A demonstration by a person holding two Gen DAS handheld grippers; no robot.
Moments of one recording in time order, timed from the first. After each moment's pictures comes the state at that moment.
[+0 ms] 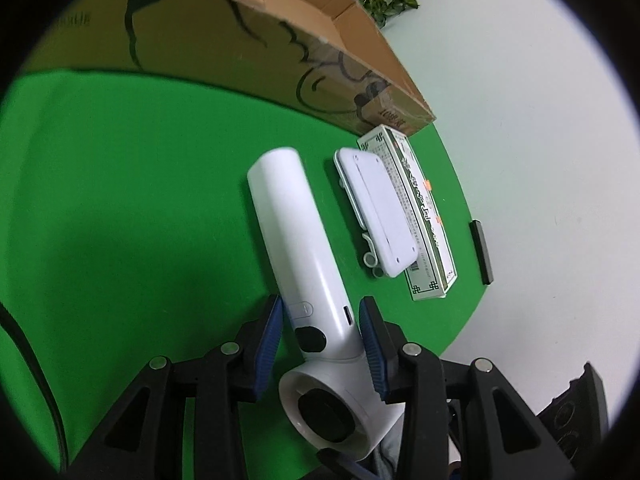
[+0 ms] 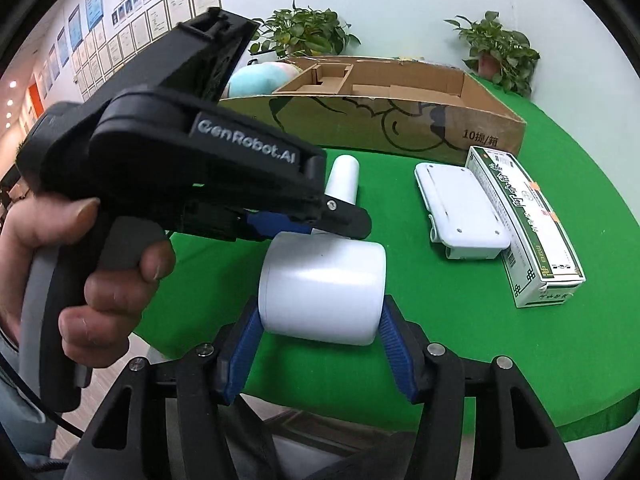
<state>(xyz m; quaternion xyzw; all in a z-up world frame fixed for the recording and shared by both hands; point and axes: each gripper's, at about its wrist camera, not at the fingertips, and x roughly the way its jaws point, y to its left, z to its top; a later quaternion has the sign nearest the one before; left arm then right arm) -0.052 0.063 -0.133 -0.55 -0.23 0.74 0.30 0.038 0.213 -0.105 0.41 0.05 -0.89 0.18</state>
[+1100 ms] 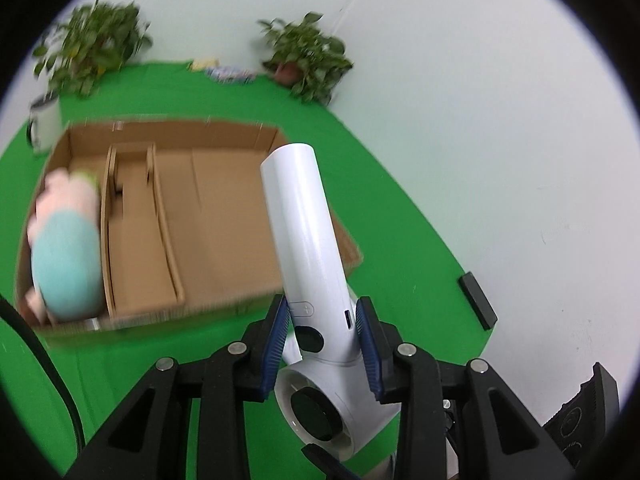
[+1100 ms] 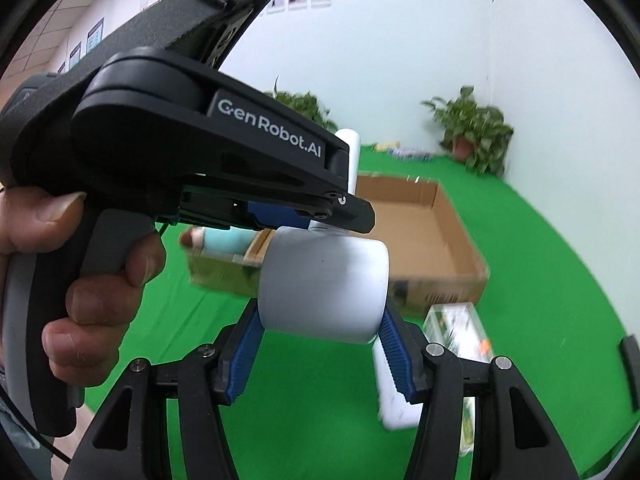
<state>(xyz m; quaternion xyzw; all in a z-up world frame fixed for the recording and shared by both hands) -0.116 0.084 0.056 -0.42 -0.10 0.85 0.31 -0.029 0.219 0.015 0.28 0.03 -0.95 0.14</state>
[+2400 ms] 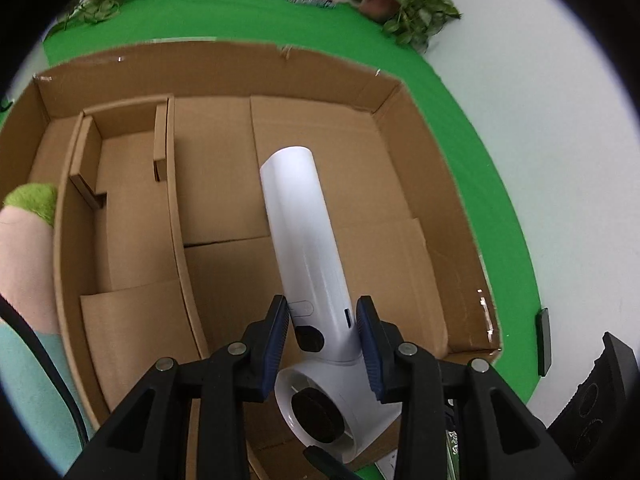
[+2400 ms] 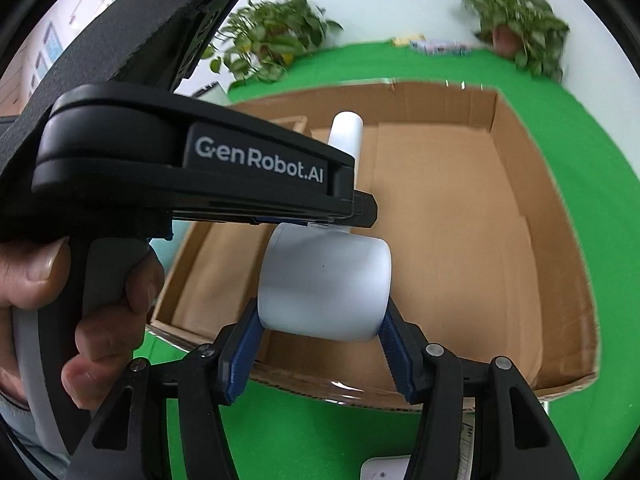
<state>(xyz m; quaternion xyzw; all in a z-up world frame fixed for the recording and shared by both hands) -0.305 0.099 -0.053 -0.57 -0.10 0.78 0.21 -0.285 0.231 -0.062 0.48 -0.03 -0.85 0.20</state>
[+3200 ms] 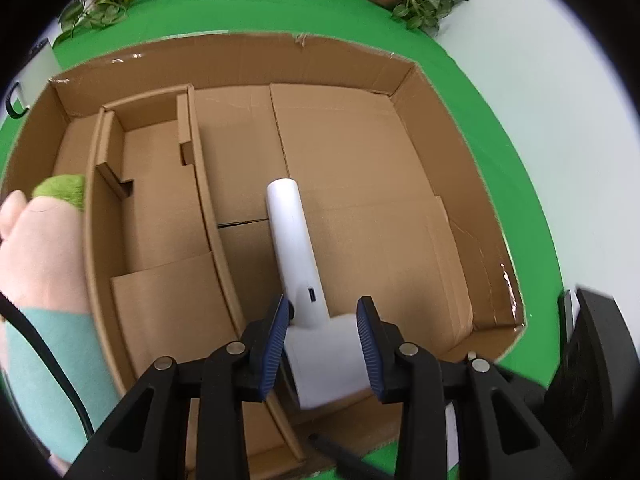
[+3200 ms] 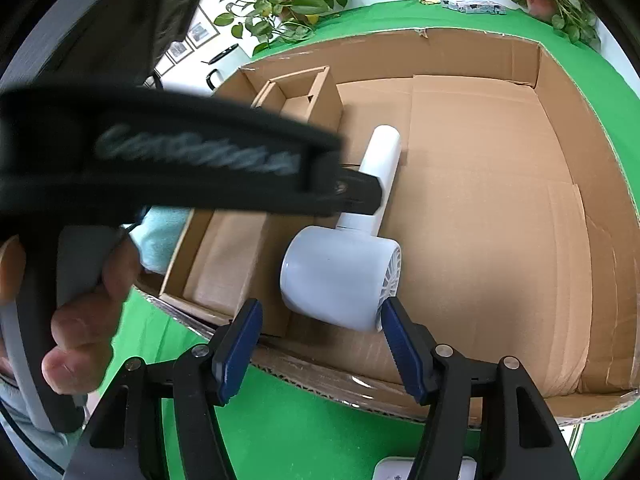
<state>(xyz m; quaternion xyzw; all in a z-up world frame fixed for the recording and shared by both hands) -0.289 0.085 -0.042 -0.58 -0.06 0.79 0.19 -0.308 0.225 -0.084 0.53 -0.05 -0.80 0.27</state>
